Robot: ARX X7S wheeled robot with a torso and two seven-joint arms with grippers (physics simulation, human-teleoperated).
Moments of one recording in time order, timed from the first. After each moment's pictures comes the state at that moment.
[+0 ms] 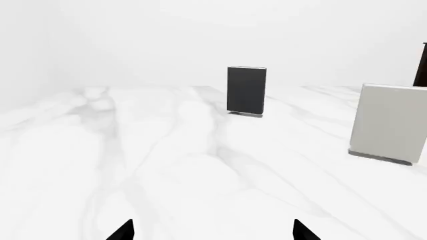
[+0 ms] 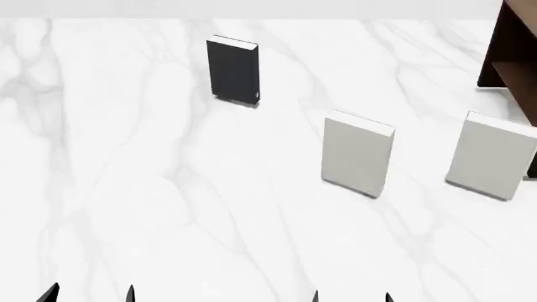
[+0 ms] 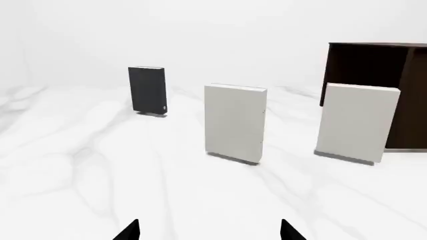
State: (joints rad) left arm 0.00 0.00 0.00 0.00 0.00 0.00 0.00; right arm 0.00 0.00 0.00 0.00 0.00 0.00 0.00
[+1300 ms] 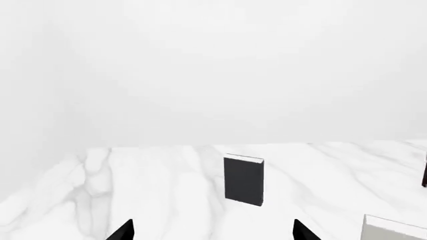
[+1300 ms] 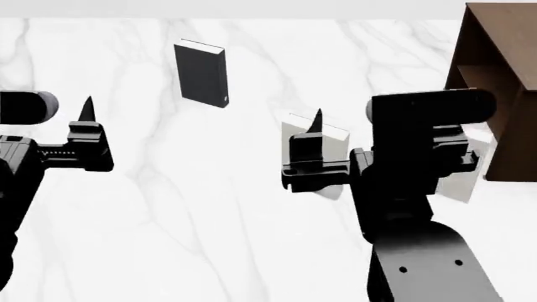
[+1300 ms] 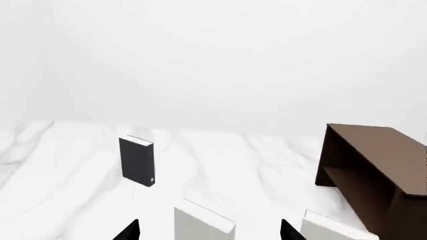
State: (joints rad) left arm -0.70 -0.16 0.04 0.27 -0.17 -0.88 -0.11; right arm 0.72 0.17 -0.07 -0.32 0.25 0.99 0.07
